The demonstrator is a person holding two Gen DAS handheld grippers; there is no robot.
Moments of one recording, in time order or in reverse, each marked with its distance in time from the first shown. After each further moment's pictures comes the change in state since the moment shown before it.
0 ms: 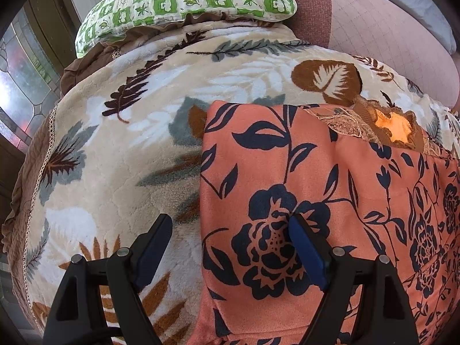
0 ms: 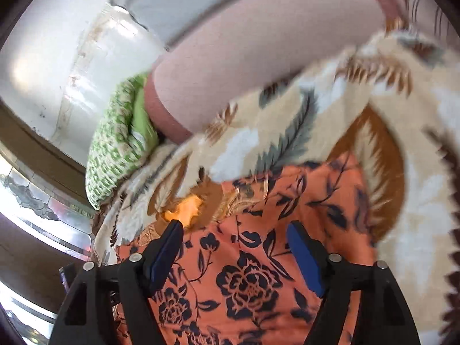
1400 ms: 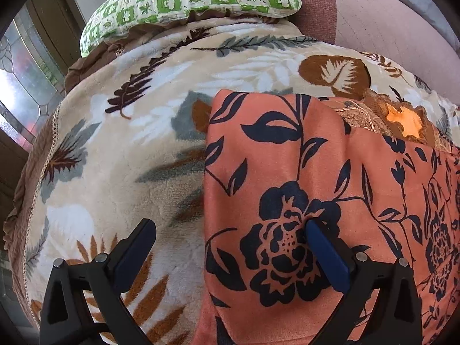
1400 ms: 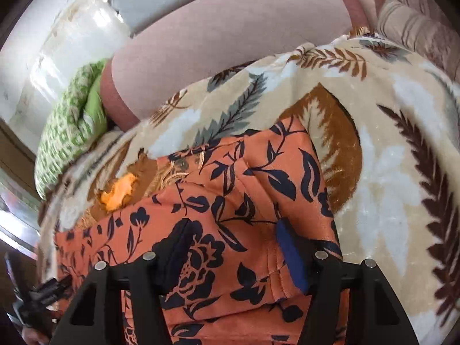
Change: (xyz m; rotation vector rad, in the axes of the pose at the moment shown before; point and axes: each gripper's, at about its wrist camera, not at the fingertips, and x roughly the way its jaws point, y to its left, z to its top) left arm 0.011 0.002 -0.006 0.000 -0.017 0.038; right arm -0.014 0.002 -0.040 -0.111 -0.109 -0.244
